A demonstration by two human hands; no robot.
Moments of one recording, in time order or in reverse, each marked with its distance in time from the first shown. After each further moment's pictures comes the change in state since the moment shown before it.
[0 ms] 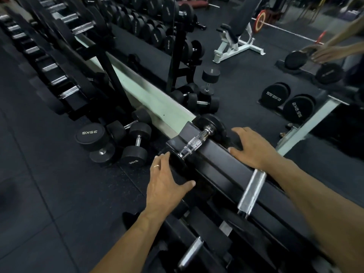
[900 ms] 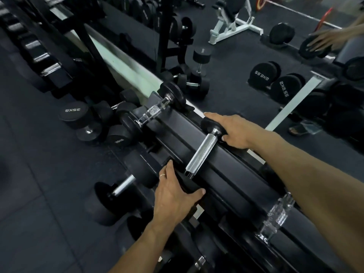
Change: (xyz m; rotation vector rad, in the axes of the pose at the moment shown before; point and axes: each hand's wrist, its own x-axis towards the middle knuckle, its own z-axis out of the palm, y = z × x) left_hand -0.112 0.068 0.132 -0.052 -0.075 -0.119; right_hand -0.036 0.105 -0.006 -0.046 -0.240 -0.217
